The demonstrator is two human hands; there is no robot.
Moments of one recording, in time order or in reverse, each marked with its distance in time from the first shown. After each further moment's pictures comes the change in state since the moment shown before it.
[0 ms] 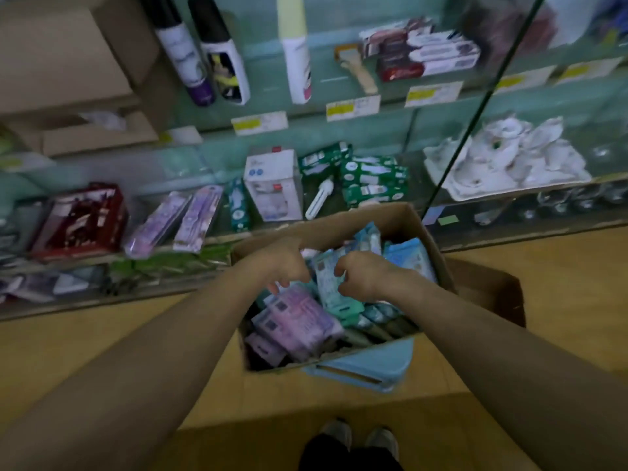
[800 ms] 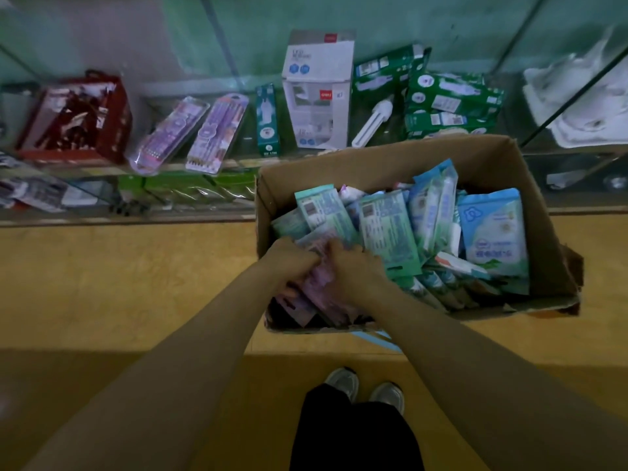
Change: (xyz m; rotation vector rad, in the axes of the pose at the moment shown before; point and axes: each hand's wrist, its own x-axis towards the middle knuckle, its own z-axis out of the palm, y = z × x) left_hand 0.070 -0.118 0.080 -0.638 0.073 -0.208; right_hand 0.093 -0.032 0.151 -0.127 0.038 0.027
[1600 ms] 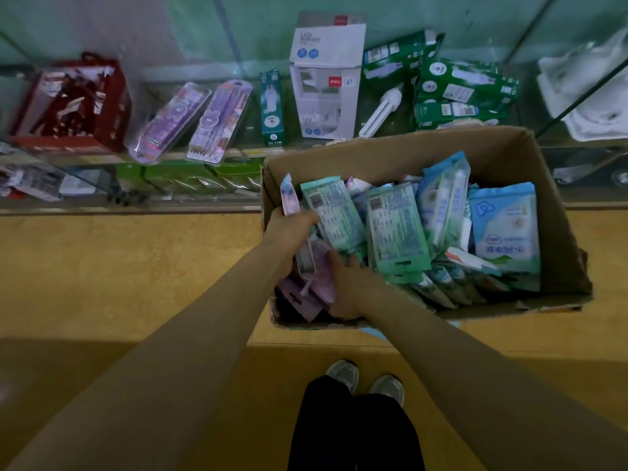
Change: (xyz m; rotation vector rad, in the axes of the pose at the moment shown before) left_hand 0.031 0.005 -0.007 -0.481 0.161 0.056; right_hand -0.005 -0.008 0.017 -0.032 -0.267 -0.025
